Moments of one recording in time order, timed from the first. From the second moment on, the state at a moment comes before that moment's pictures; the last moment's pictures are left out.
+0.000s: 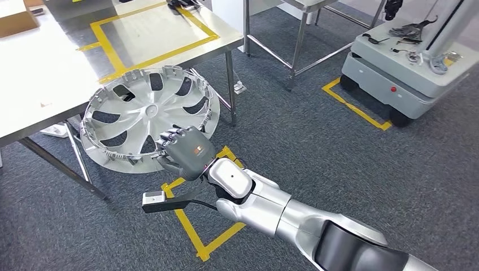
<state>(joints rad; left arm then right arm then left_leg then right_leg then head) -0.13 -0.10 0.94 -0.22 -1.17 -0.35 -0.14 -0.71 0.08 1.16 -0.89 1.09 -0.54 -0.27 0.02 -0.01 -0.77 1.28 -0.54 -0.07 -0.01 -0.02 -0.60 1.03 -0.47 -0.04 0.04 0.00</state>
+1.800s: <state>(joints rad) -0.14 -0.10 0.90 -0.22 -1.22 -0.35 -0.04 -0.96 0.21 0.77 -0.39 0.85 -0.39 0.19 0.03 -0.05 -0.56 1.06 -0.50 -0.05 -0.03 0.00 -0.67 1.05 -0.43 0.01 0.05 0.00</state>
